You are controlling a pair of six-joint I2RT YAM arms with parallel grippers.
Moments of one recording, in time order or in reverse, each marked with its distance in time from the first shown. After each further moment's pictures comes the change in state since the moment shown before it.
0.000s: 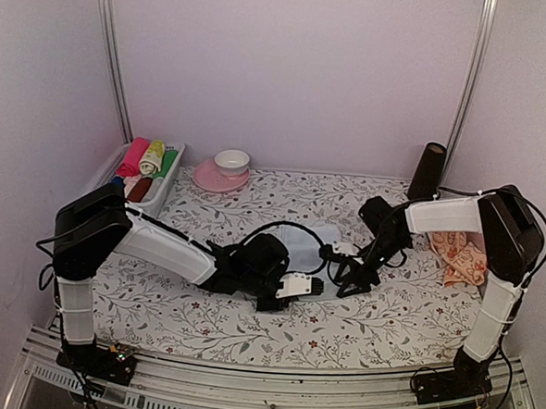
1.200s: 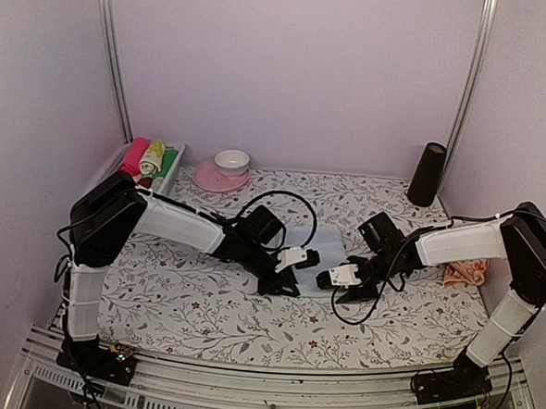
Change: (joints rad) left arm 0.178 0.117 0.222 -0.261 0.484 -0.217; right arm 0.125 -0.246 -0.339 0.437 0.277 -0.161
